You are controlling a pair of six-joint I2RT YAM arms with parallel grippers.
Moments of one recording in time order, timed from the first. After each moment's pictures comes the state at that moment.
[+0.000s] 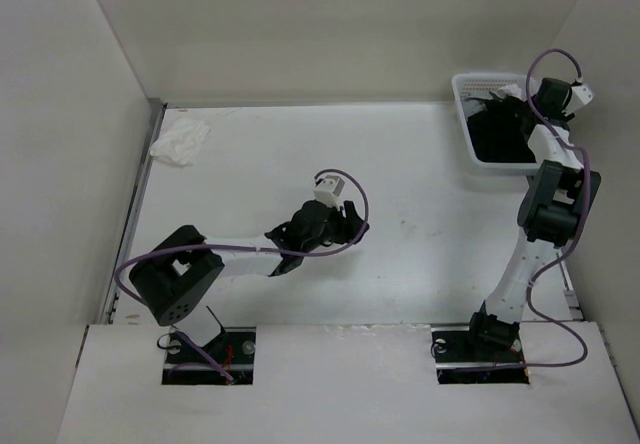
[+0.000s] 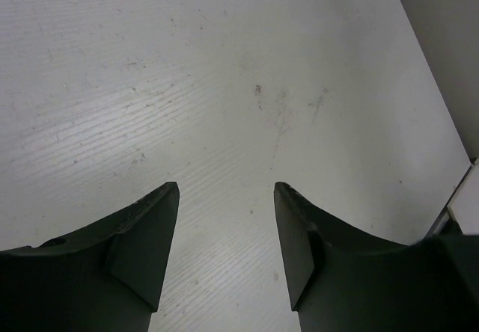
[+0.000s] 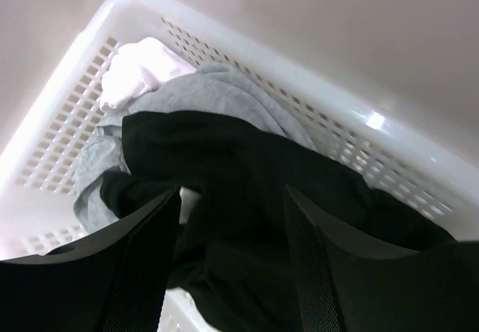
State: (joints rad) left arm -0.88 1.57 0.65 0.56 -0.07 -0.63; right arm -0.33 2.12 1.75 -0.11 0.32 0.59
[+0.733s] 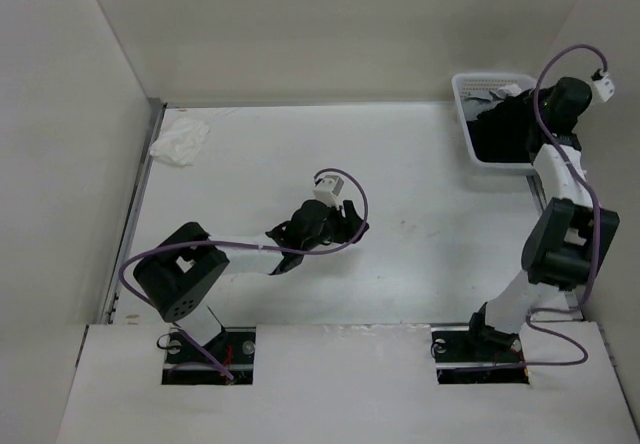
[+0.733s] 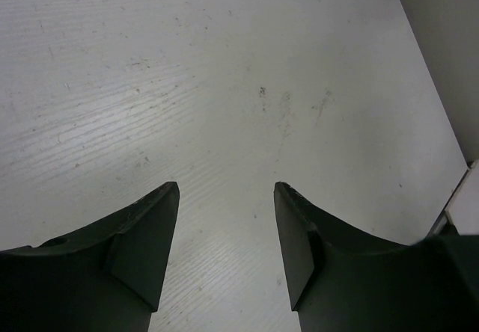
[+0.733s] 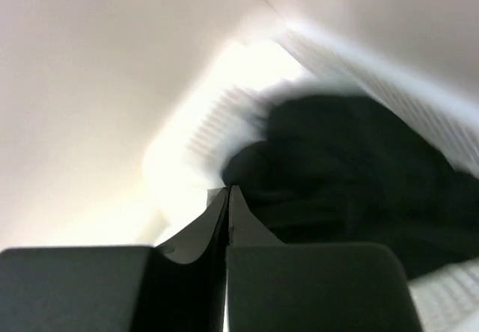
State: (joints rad) left arm -0.86 1.60 0.65 0.59 -0.04 -0.65; right arm -0.32 1.80 1.44 0.12 0.14 0.70
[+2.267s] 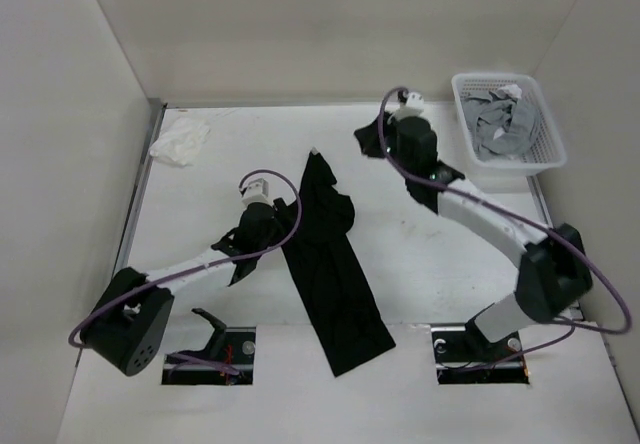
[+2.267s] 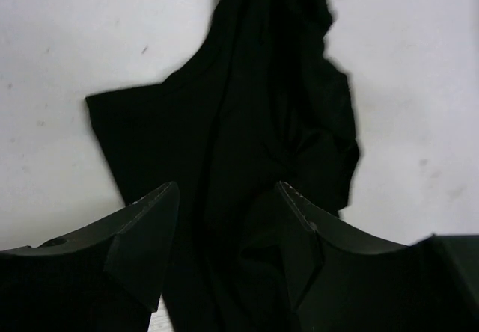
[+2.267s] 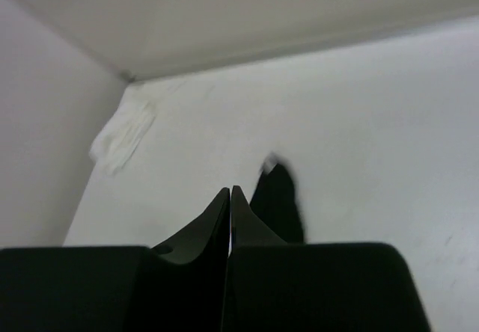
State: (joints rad) left arm -0.56 1.20 0.41 0.27 -0.21 -0.73; right arm 0.49 1.62 1.26 0.20 0.10 0.56
